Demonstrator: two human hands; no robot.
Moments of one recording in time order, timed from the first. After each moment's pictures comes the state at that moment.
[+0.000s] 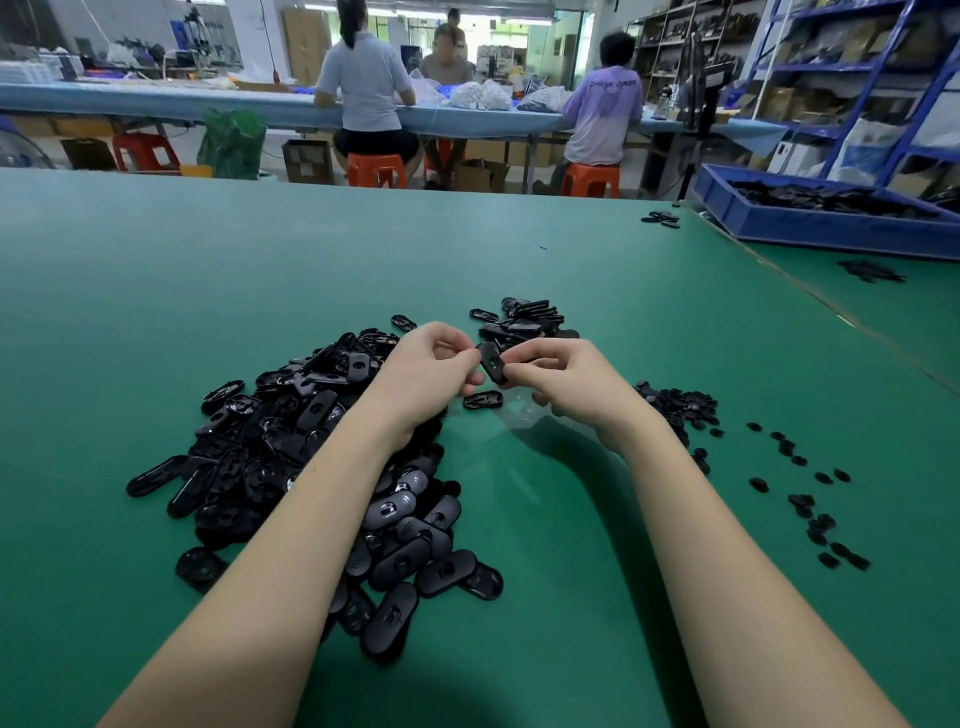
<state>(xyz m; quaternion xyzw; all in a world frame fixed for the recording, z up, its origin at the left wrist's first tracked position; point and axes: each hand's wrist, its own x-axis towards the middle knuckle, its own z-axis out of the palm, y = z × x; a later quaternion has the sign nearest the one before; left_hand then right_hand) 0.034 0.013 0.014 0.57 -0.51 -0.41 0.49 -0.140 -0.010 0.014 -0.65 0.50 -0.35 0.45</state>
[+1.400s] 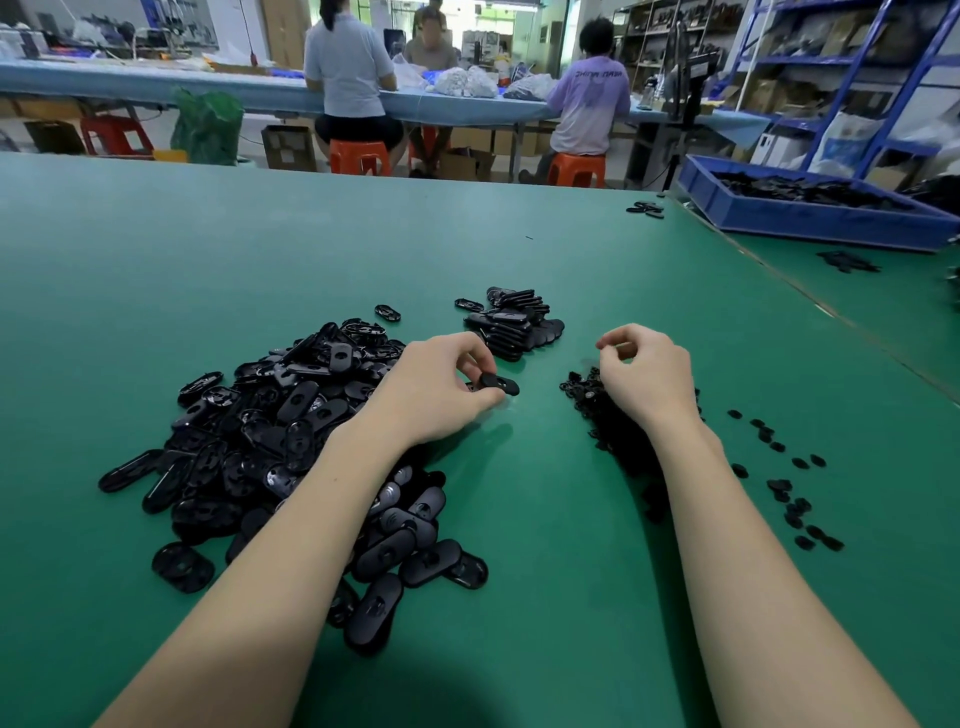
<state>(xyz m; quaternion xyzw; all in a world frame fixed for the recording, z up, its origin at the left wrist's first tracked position) 0.027 0.021 0.007 0.59 -0.72 -0.20 0.31 -0.203 -0.027 -0.006 -0.60 0.69 -0.38 0.16</state>
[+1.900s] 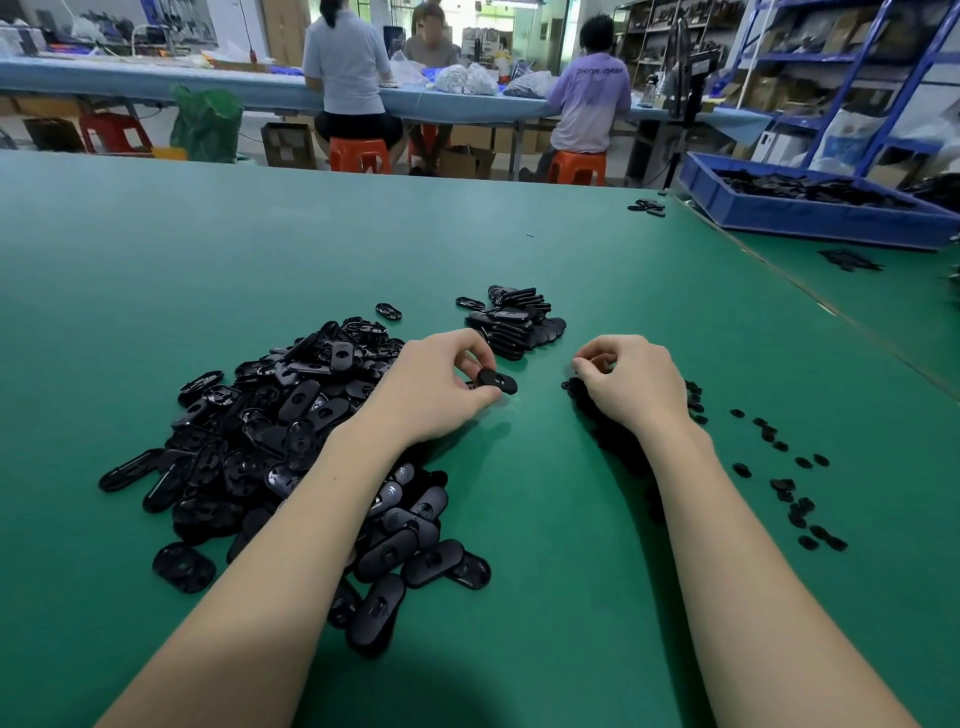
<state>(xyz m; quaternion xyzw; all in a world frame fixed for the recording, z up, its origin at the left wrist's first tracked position) 0.028 0.021 0.006 0.59 -0.71 -0.21 0.33 -0.194 -0.028 -0.010 -0.66 0.69 -0.29 0.11</state>
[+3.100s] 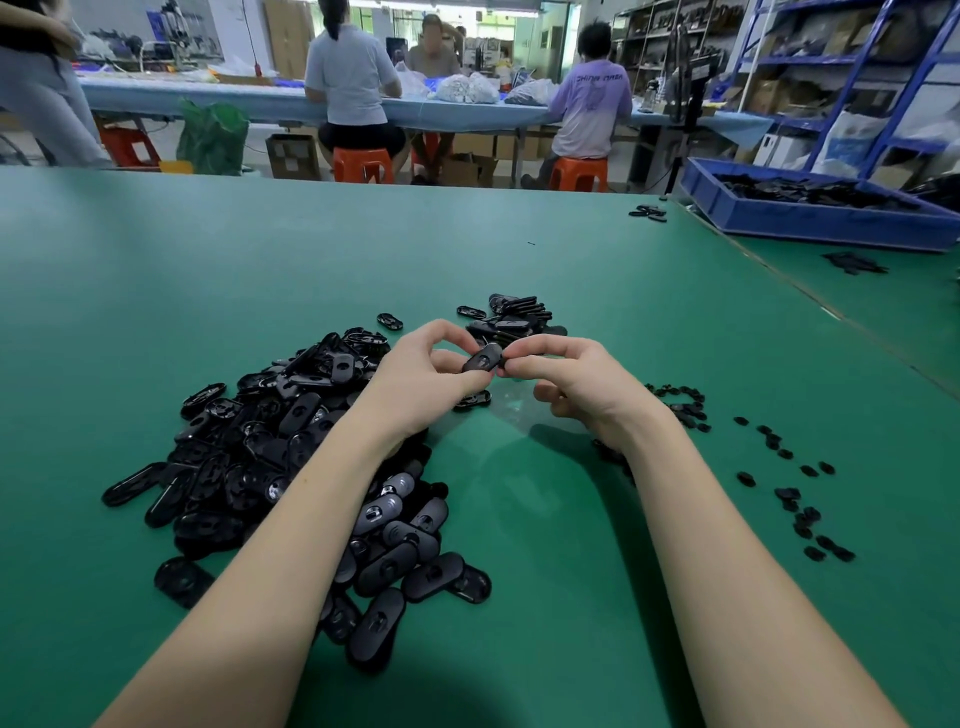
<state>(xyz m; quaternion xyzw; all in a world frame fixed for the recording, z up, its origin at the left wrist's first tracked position) 0.033 0.021 0.013 0.57 -0.59 -0.38 0.43 -0.154 -0.011 0.013 -0.59 0.48 -0.37 0.53</state>
